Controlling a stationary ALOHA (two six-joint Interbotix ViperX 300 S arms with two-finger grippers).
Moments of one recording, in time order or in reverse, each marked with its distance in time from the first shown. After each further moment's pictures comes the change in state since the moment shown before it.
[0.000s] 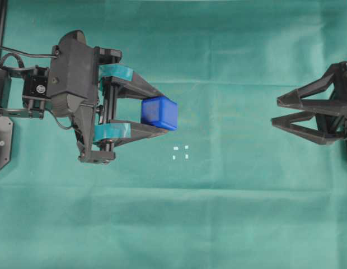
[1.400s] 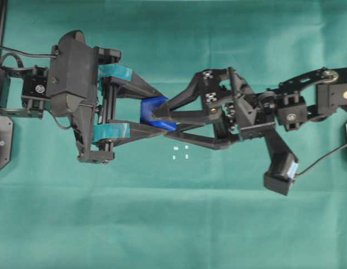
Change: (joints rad) left arm 0.000 -0.002 0.000 0.000 0.009 -0.002; right arm 0.000 0.620 -0.495 0.000 -0.081 -0.044
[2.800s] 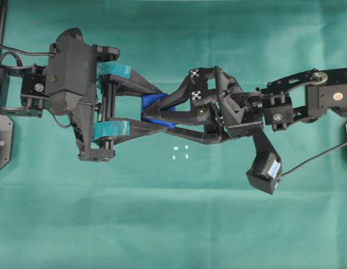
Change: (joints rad) left arm 0.003 0.000 0.000 0.000 0.002 0.000; right arm 0.006 0.029 -0.034 -0.002 0.092 0.006
